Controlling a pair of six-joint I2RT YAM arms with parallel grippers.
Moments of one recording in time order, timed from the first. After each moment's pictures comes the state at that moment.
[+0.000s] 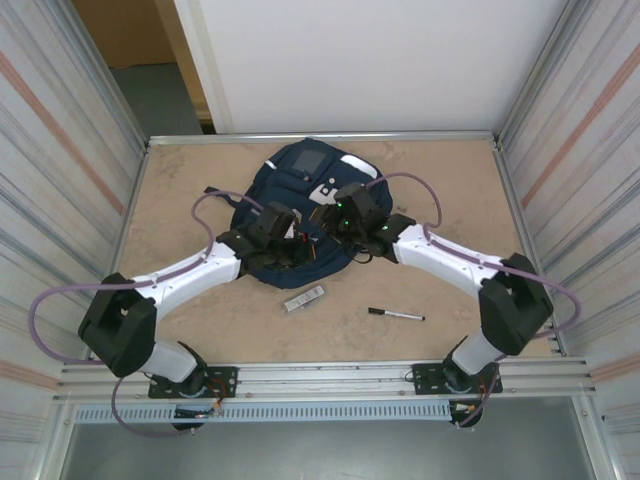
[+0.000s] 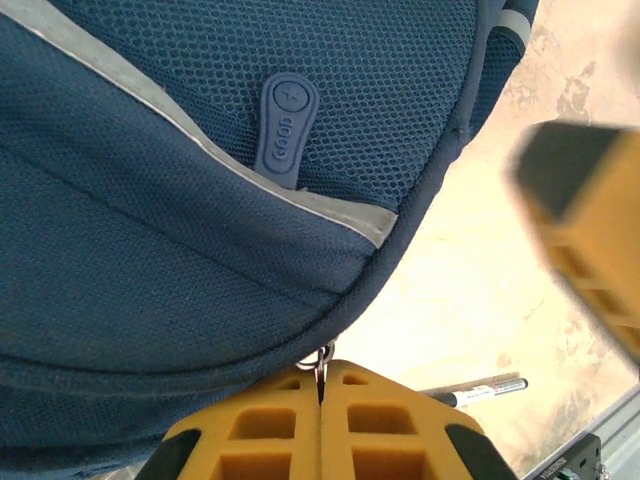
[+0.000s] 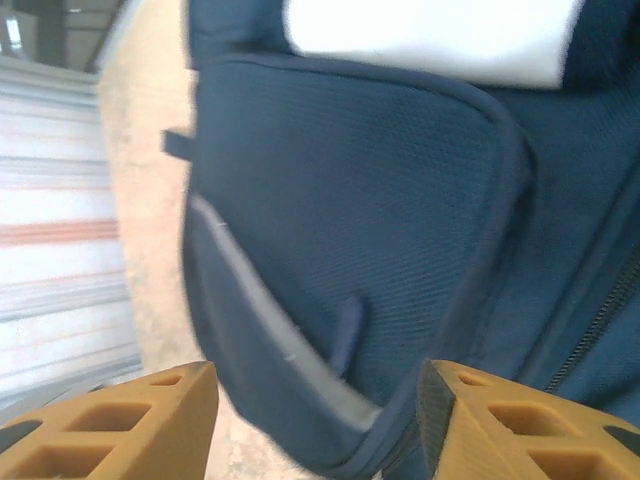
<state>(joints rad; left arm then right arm) -0.69 1.44 0.94 -0.36 0.21 -0.81 0.75 1.59 1.13 -0.29 -0.01 1.24</state>
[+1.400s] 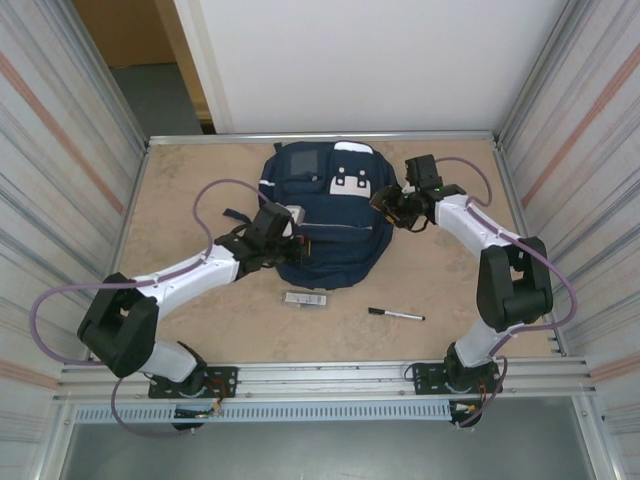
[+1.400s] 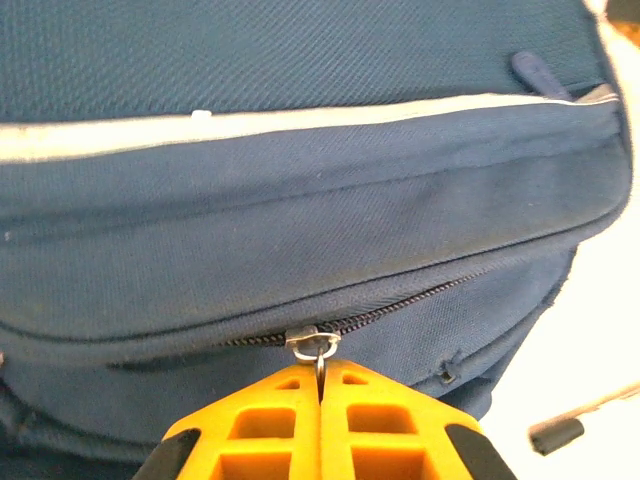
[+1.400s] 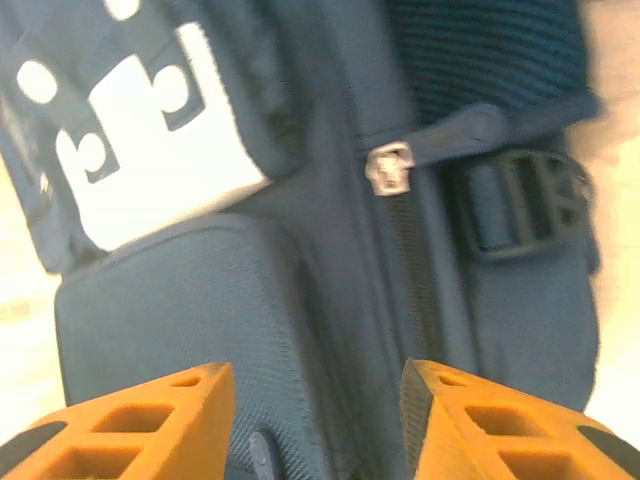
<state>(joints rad) -0.68 1.44 0.91 -0.25 0.10 -0.48 0.25 1.65 1.19 -0.48 -0.30 0.91</state>
